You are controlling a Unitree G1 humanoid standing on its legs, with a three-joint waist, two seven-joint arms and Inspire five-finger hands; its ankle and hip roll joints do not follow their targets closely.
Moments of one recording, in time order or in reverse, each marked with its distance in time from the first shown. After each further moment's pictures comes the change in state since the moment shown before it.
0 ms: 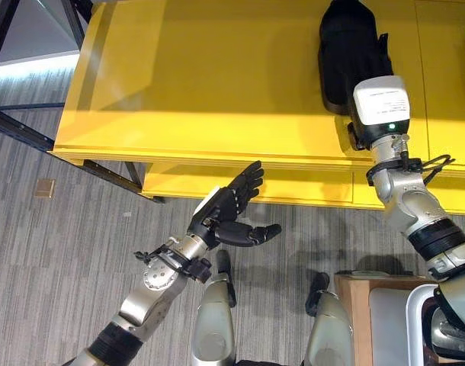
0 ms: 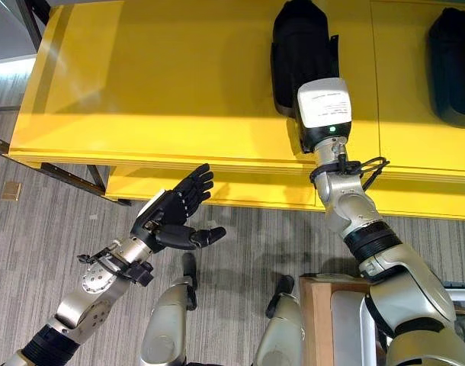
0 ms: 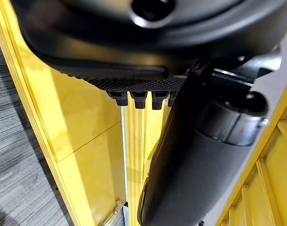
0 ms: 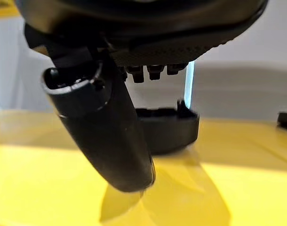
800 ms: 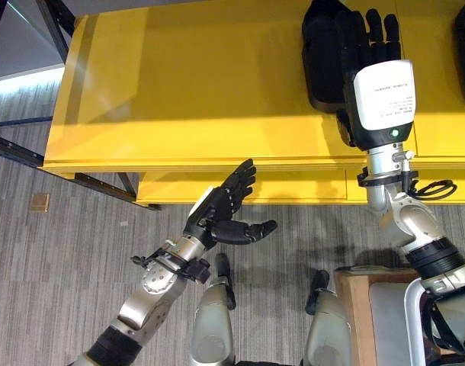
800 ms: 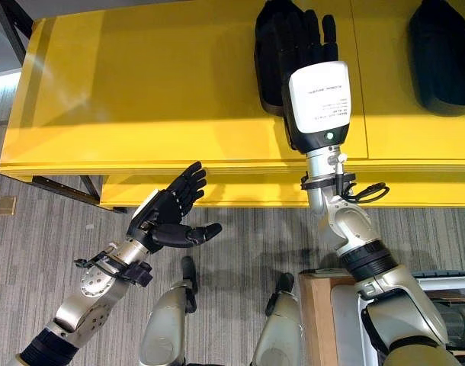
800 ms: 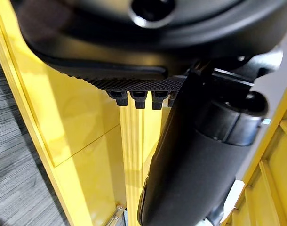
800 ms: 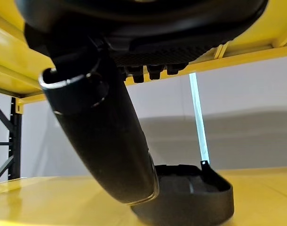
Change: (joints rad) left arm 0.032 0.000 0.006 -0.012 0.001 -0.034 0.069; right arm 0.187 0.055 -0.127 -0.279 -0.093 -0.071 -0.165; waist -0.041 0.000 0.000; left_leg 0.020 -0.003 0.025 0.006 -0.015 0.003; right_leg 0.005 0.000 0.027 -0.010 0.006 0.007
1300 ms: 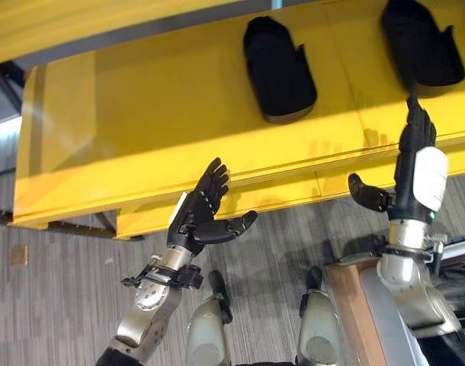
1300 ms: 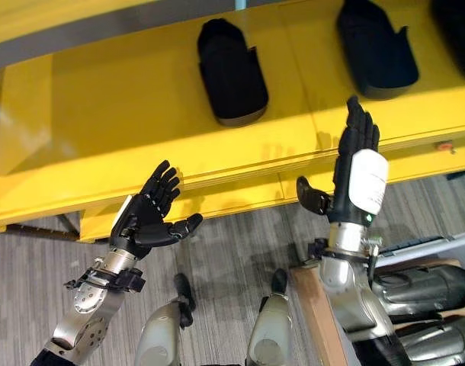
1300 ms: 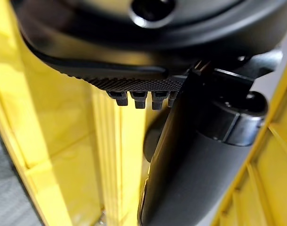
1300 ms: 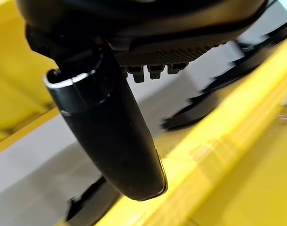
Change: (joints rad) left arm 0.148 -0.085 0.114 -0.034 0.010 -0.090 0.098; right arm 0.714 0.114 -0.358 -0.435 0.480 -0.114 0.019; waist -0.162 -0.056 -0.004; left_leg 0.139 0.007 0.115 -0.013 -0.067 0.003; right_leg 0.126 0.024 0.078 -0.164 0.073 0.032
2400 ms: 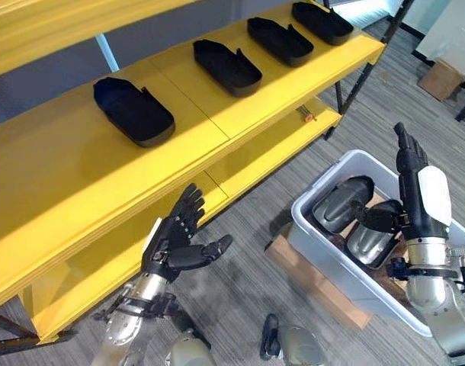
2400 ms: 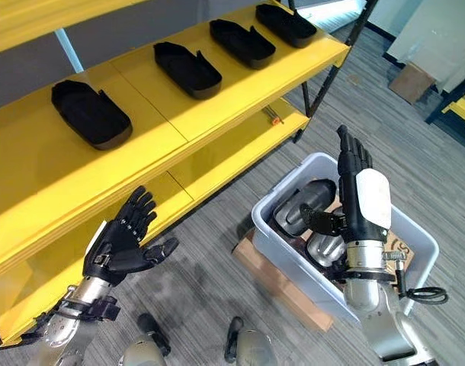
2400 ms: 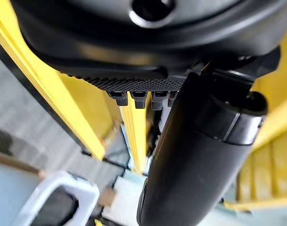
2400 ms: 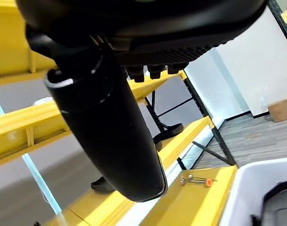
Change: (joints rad) left arm 0.187 0.036 0.105 -0.019 -0.009 -0.034 -0.124; right arm 0.047 -0.237 -0.004 -0.038 0.021 -0.040 0.125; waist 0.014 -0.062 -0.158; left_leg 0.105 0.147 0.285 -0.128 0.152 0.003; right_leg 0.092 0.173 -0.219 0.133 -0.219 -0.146
